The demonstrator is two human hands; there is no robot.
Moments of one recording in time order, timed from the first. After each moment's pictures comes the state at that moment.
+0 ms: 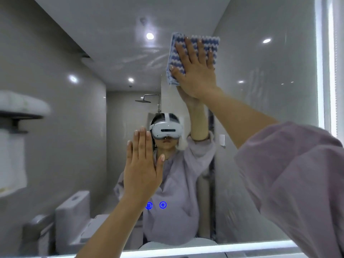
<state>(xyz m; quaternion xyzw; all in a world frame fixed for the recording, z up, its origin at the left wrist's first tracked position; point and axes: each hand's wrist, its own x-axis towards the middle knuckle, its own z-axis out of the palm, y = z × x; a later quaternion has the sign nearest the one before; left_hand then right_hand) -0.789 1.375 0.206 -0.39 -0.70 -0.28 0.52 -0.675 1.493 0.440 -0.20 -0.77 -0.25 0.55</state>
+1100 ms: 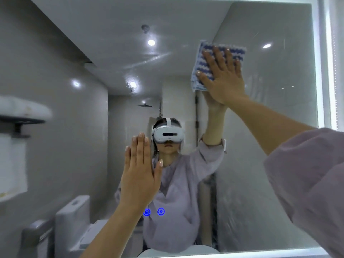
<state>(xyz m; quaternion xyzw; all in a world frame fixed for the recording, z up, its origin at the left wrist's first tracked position) -0.793 1.378 0.204 -0.39 -0.69 -0.29 0.53 -0.627 1.554 0.439 -0.23 -0.76 -0.22 0.57</state>
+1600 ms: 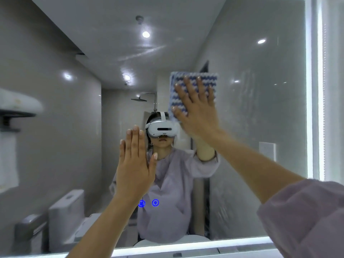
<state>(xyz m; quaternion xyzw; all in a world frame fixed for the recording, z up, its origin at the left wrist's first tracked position) -0.789 1.376 0.206 -0.40 -0.70 -0.29 0.52 -0.660 1.519 0.341 -0.18 -0.77 -0.29 0.54</state>
